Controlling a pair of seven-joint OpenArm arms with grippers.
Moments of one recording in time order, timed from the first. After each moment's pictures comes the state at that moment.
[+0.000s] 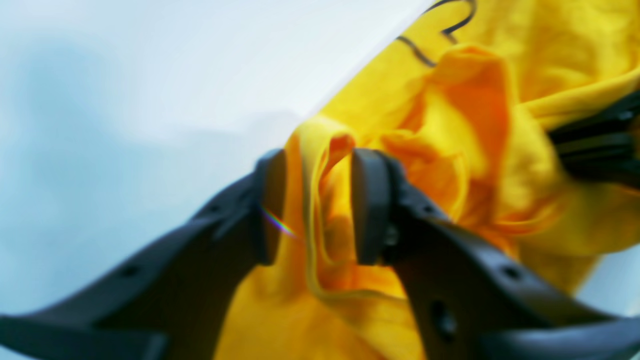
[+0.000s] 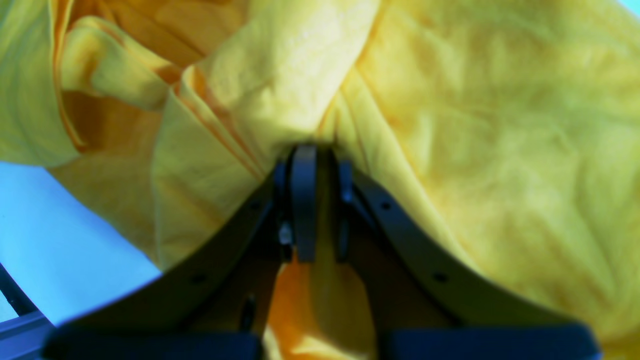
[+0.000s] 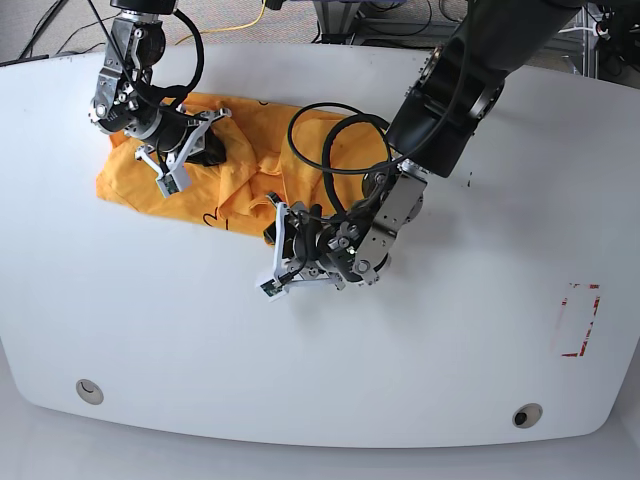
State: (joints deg) left arm -28.0 6.0 29.3 62.7 -17.4 -28.8 54.5; right arm -13.7 9.2 19.0 92.1 26.6 40.7 -54.6
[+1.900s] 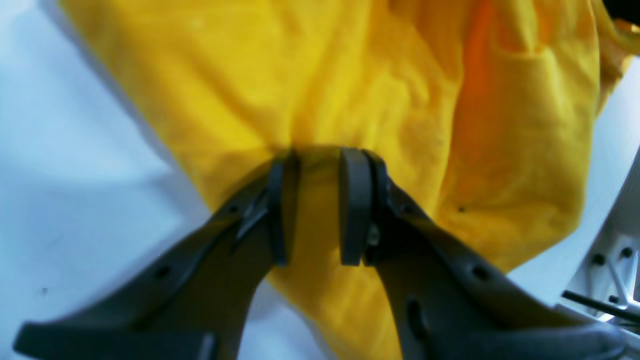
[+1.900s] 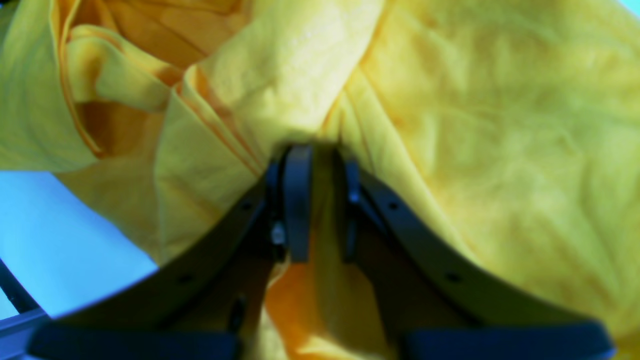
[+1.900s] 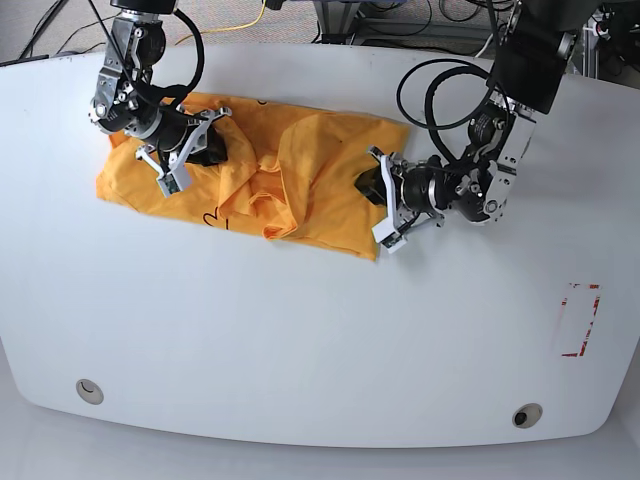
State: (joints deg) left arm -11.2 -16.8 23.1 79.8 -36.8 -28.9 56.0; right arm -13.6 9.1 19.2 92.9 26.8 40.8 -55.2
